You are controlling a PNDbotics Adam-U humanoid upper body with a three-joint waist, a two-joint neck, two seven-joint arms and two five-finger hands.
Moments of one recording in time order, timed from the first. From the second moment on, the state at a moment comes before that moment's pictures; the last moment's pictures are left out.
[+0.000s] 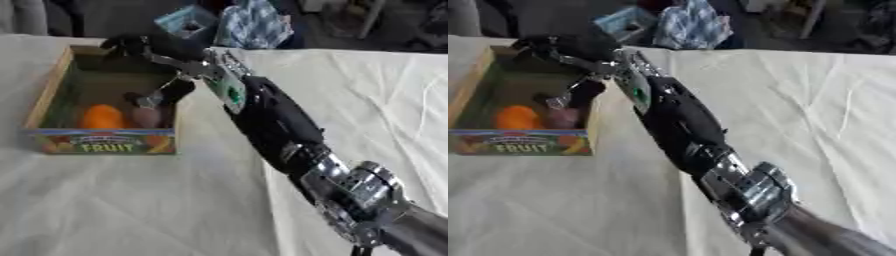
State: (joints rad) left arm -0.32 0.32 -0.12 -1.95 0.11 0.08 0.02; right arm -1.16 -0.20 0.14 -0.85 0.85 -0.76 0.18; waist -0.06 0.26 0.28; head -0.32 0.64
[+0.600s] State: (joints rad) left arm -0.28 0.32 -0.09 -1.94 0.10 0.07 0.06; right arm -1.01 -0.45 0.18 -1.15 0.24 -0.61 0.26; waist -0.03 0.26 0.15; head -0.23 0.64
